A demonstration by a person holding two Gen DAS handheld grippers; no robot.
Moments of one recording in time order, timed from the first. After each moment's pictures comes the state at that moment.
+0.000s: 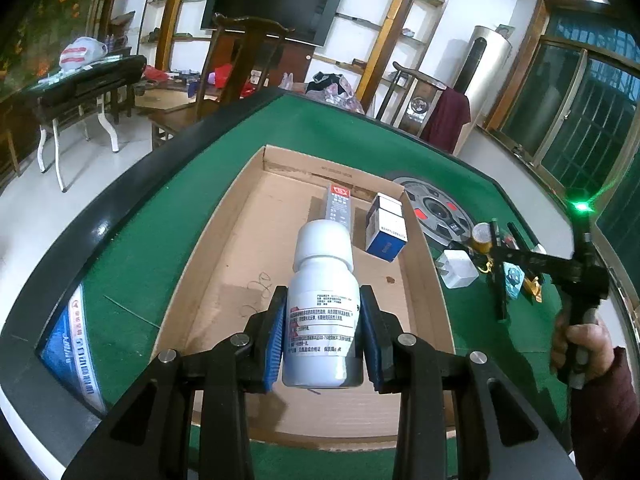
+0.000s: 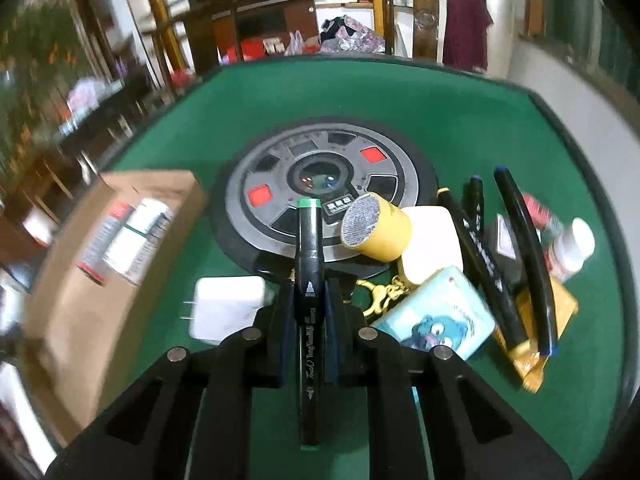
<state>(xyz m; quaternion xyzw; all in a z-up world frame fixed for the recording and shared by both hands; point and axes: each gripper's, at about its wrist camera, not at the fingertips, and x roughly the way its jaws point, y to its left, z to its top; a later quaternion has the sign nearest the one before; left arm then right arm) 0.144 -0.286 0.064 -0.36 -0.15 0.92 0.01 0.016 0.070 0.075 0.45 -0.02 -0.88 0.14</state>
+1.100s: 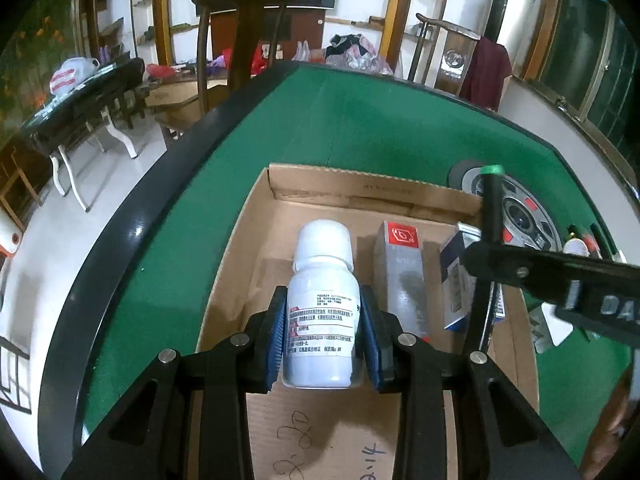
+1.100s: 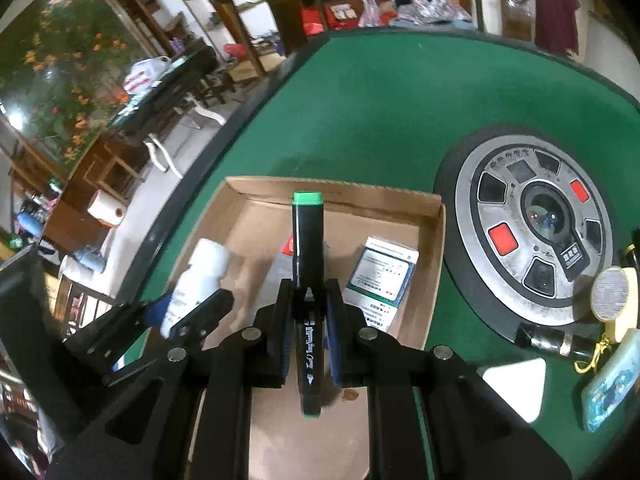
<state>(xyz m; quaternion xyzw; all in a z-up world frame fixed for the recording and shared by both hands) 0.013 -0.304 0.042 -0.44 -0.07 0.89 -0.04 -0.037 -0.106 0.073 0.51 -0.05 -0.82 0.25</state>
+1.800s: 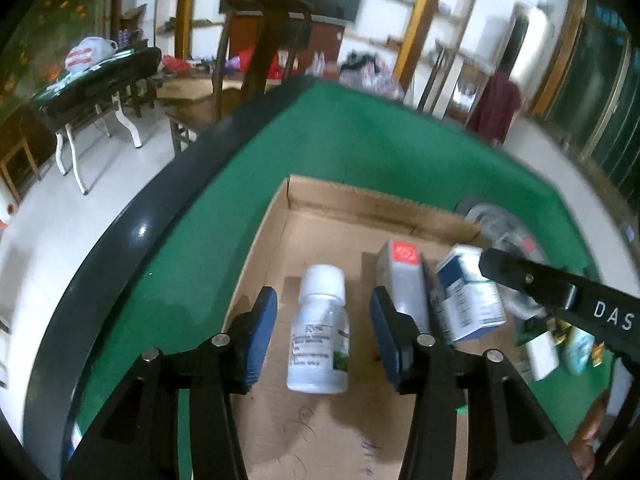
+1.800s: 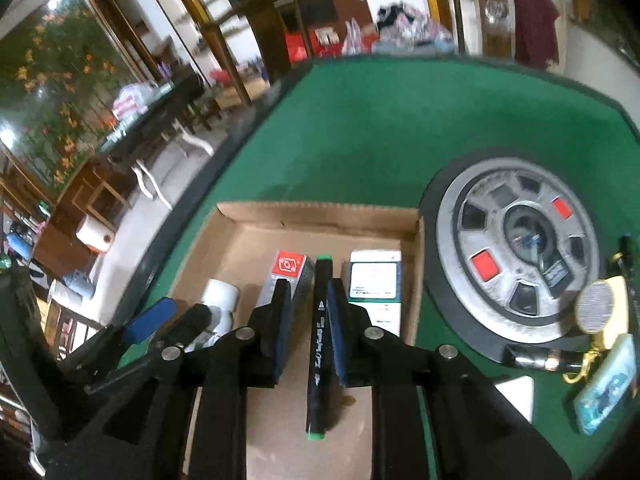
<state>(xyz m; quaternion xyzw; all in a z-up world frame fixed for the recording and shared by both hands) 0.034 -0.323 0.058 -0.40 -0.14 0.91 -0.05 -0.018 -0.089 0.097 0.45 -0.06 -0.86 0.22</state>
